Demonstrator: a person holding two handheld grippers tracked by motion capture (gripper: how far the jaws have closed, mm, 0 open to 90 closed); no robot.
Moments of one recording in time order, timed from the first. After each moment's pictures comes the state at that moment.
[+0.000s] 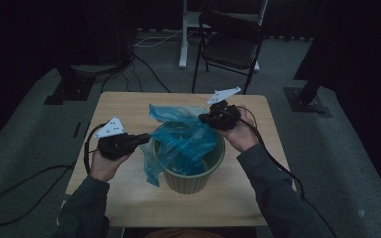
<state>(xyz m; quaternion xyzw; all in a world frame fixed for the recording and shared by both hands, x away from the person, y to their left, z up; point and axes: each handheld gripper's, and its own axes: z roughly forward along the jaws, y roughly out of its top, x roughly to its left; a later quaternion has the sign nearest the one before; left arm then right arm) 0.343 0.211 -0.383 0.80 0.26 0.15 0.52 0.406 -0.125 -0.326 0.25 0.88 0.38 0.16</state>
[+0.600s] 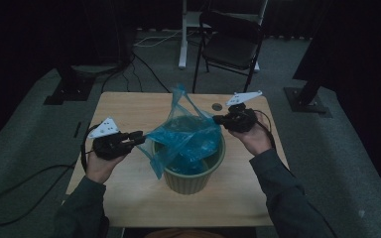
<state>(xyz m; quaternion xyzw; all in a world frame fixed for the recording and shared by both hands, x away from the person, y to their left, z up) 0.342 0.222 -0.384 0.78 0.29 0.16 0.52 0.407 -0.176 -0.335 0.29 0.85 0.41 0.15</state>
